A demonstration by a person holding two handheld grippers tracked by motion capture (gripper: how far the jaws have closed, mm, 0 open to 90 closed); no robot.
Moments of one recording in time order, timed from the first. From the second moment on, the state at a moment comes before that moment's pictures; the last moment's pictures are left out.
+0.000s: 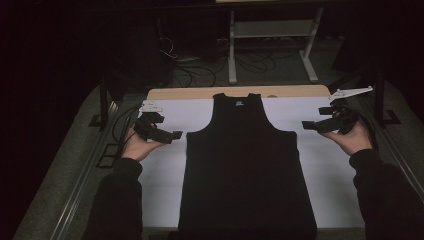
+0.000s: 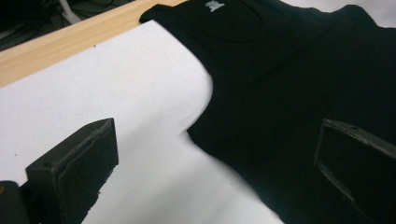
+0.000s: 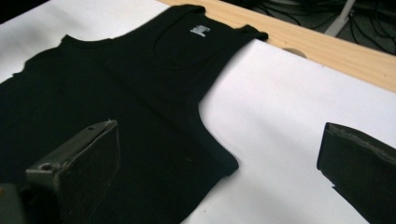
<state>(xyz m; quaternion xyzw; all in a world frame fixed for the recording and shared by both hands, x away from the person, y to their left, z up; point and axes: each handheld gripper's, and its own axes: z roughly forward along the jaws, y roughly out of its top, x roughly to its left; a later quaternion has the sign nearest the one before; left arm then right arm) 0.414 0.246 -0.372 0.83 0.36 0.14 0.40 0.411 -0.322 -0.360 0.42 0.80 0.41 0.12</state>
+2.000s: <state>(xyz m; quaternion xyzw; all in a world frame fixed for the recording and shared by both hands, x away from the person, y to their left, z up) 0.451 0.219 -0.444 0.82 0.41 0.05 0.39 0.439 -0.307 -0.440 0.44 0.82 0.36 0.05</state>
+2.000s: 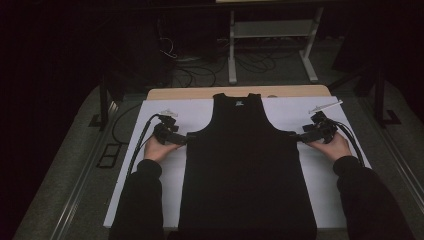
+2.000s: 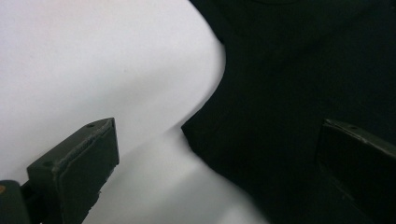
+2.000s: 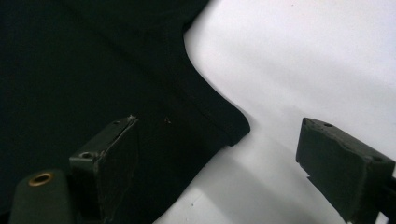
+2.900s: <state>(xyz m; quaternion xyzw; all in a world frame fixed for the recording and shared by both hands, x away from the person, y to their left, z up) 0.450 0.213 -0.448 0.82 0.41 0.07 0.40 0.443 -0.295 -0.446 0.45 0.82 0.34 0.08</state>
